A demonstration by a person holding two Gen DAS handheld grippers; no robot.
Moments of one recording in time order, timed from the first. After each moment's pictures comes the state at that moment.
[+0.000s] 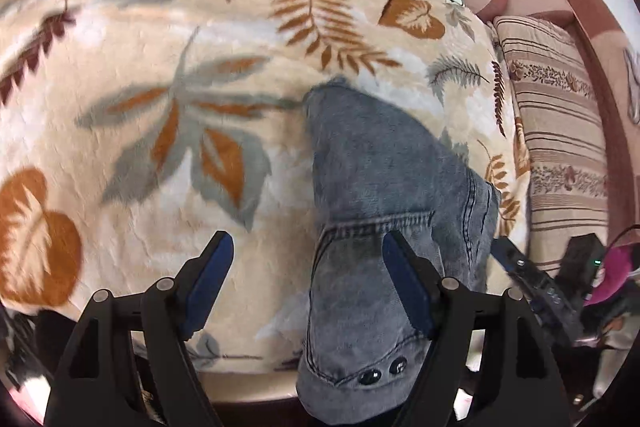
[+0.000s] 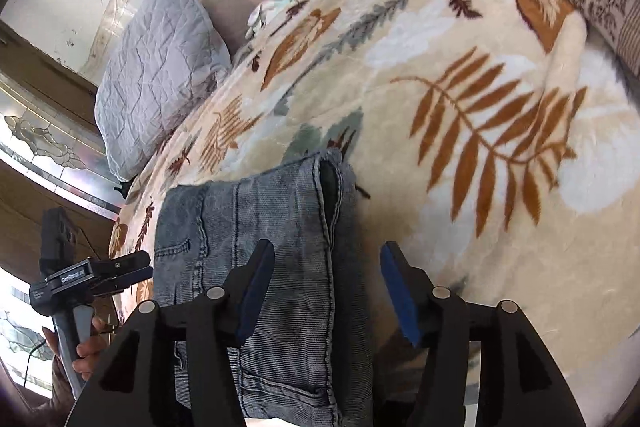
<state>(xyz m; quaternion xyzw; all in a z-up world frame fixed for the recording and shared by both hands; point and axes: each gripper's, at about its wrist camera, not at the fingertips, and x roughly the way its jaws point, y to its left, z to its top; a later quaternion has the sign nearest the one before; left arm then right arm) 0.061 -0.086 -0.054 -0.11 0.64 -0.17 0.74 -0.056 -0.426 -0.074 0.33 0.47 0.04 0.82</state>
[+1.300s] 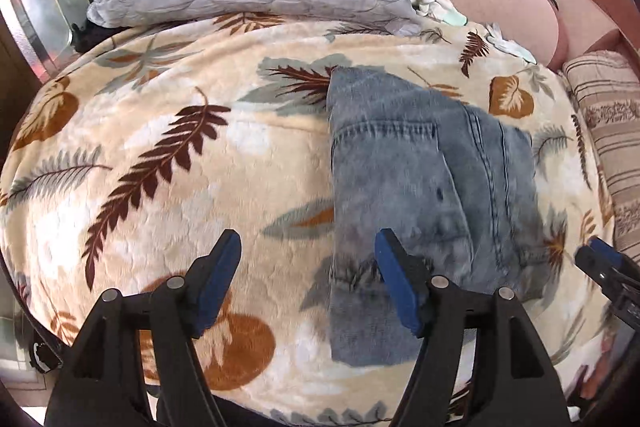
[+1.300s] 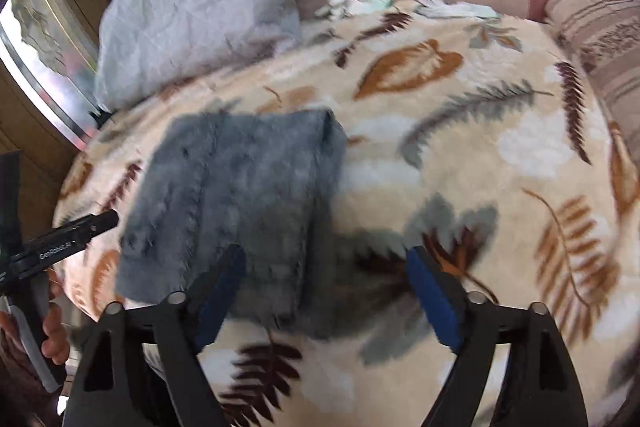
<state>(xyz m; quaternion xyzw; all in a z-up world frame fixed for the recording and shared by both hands) 0.075 -0.005 -0.022 0.01 0.50 -0.02 0.86 0.033 -0.289 -0.022 0.12 0.50 0.02 0.86</state>
